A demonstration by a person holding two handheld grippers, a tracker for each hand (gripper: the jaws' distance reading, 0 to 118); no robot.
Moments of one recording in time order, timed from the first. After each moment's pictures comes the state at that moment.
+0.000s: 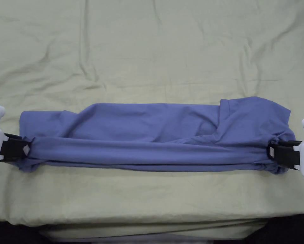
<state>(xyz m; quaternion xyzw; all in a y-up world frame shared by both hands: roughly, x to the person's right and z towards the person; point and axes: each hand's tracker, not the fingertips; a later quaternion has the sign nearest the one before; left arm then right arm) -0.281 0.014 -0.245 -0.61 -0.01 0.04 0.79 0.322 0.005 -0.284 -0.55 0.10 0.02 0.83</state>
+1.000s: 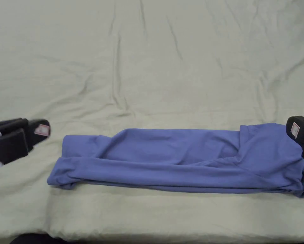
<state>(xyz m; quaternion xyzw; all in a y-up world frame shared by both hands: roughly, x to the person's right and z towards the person) -0.298 0.127 -0.167 -0.35 -0.16 0.20 0.90 0.239 0.153 -0.218 -0.33 0.16 0.00 0.93</state>
